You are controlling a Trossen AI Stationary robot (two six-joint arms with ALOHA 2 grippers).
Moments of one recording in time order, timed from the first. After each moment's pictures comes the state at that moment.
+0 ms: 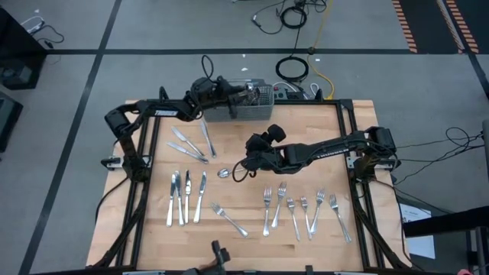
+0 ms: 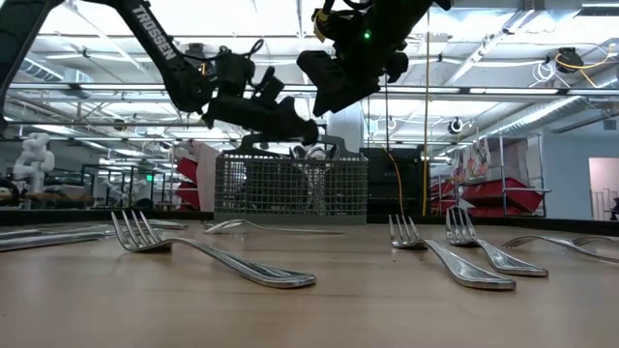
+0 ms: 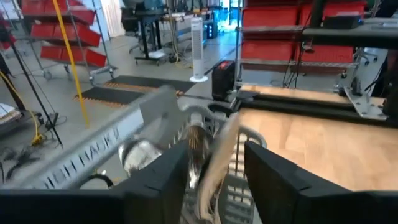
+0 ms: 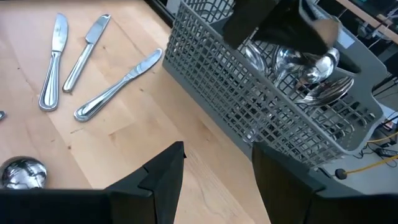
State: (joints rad) left arm 0.69 1.80 0.97 0.72 0.33 0.11; right arm 0.09 1.78 1.32 -0.39 0.86 0.35
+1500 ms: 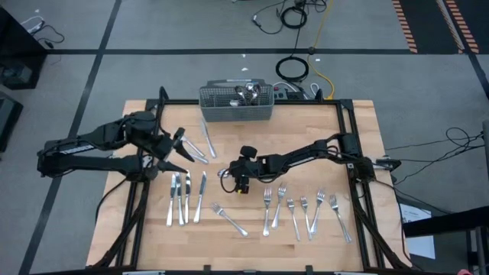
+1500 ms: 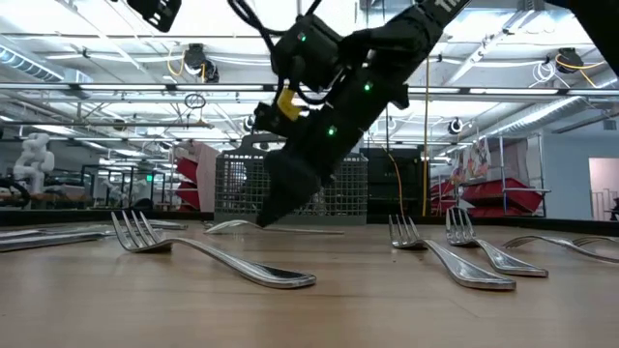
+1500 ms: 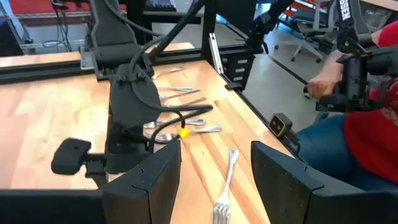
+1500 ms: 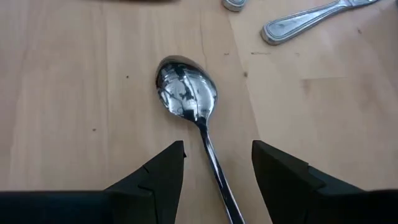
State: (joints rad) left arm 0.22 0.71 0.81 -0.52 0.64 0.19; right arm 0.05 2.12 1.32 -0.06 0.28 0.06
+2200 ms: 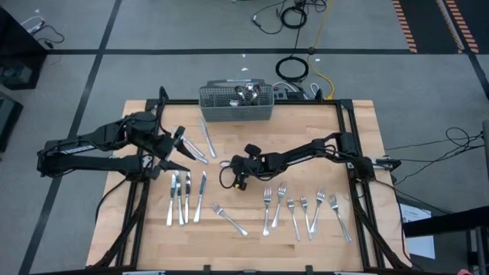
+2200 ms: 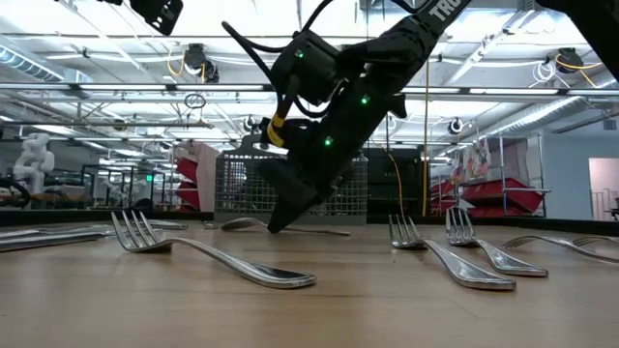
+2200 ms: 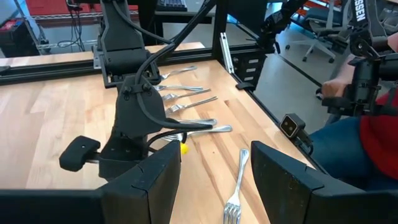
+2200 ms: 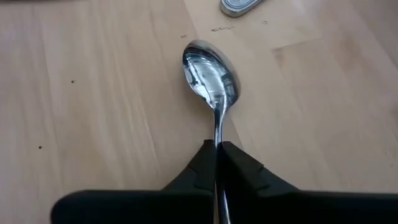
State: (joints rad) left arm 0.21 0.71 0.80 -0.50 0.60 0.19; right arm 0.02 2.15 1.33 -0.10 0.32 0.26
